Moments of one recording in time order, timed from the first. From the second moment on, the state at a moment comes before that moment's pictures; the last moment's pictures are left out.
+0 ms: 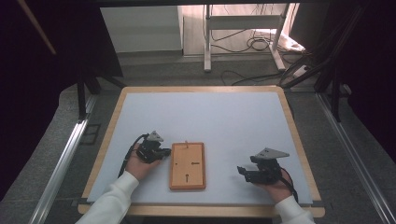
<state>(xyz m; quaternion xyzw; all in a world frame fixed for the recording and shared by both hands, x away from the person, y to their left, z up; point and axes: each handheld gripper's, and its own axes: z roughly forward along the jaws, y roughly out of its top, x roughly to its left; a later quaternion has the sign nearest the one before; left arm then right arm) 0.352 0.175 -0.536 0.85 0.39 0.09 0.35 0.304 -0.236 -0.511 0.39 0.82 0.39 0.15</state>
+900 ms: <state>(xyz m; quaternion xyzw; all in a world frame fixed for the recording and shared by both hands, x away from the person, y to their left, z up) 0.320 0.187 -0.517 0.83 0.36 0.12 0.41 0.297 -0.233 -0.511 0.36 0.83 0.39 0.17</state>
